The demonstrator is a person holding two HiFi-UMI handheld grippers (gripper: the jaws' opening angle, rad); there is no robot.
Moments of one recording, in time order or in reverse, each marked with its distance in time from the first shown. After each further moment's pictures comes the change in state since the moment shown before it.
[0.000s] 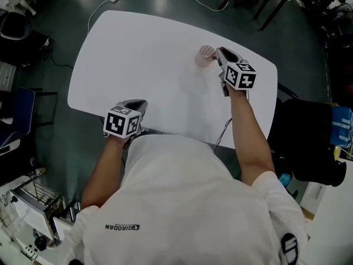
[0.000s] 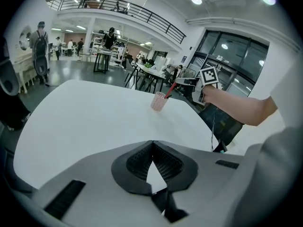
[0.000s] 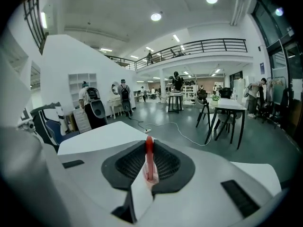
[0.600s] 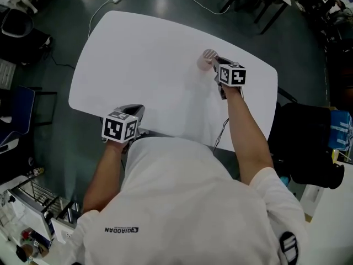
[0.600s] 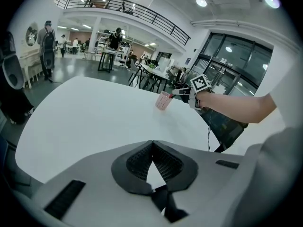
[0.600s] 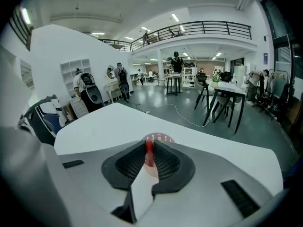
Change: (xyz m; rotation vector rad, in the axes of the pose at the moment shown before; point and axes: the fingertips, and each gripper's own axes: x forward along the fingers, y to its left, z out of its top) left arm -0.015 0.022 -0.018 -0.048 -0.009 0.018; right arm 0.047 -0.002 -0.071 0.031 0.233 -0.010
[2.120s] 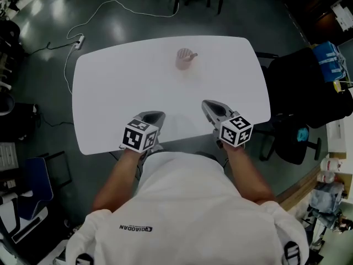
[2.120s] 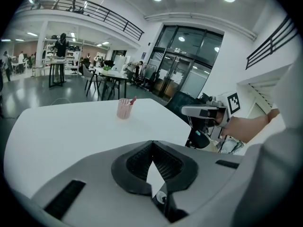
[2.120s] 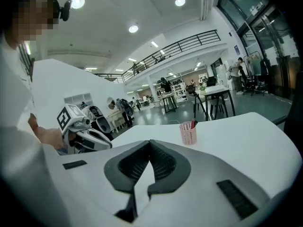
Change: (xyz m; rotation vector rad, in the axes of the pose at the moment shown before) left arm 0.002 -0.079 0.042 0.412 0.042 -0.358; right arm -0.204 0.172 -0.062 0.243 -0.326 0.007
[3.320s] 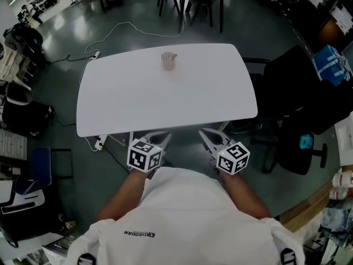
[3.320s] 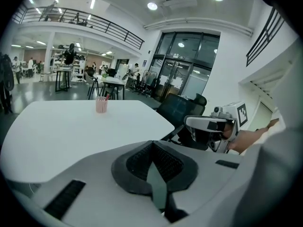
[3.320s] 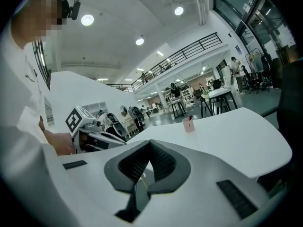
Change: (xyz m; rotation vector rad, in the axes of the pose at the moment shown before) left arm 0.013 -0.244 -0.072 0.000 -0.100 0.082; right arm -0.242 0.039 -0.084 0.009 -0.112 0.134
